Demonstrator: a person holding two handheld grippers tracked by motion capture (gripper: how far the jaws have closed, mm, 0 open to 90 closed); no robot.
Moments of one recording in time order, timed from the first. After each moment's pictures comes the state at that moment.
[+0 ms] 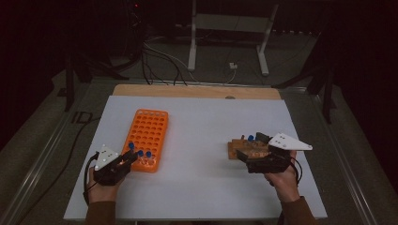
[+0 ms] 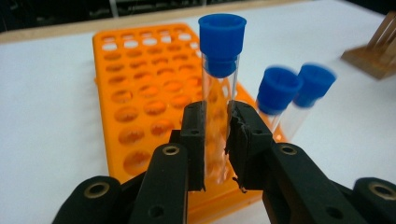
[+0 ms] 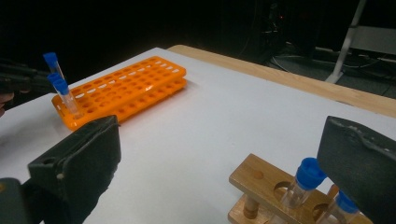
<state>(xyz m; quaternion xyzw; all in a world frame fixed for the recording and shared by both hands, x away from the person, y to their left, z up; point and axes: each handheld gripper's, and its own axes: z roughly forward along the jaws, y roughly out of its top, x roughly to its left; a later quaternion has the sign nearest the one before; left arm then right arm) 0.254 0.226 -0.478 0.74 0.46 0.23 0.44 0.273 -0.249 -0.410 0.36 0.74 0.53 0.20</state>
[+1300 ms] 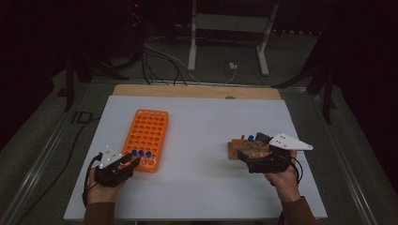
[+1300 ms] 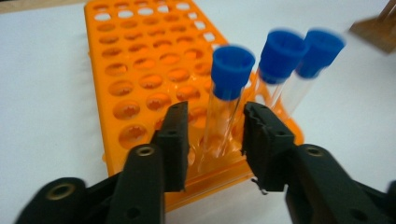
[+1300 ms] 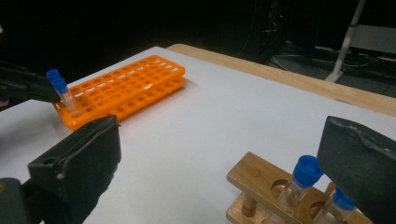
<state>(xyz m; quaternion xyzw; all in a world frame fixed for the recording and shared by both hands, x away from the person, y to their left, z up) 0.251 0.228 -0.474 0.75 0.47 0.21 0.42 0.274 -0.251 -0.411 0.36 0.74 0.53 0.20</state>
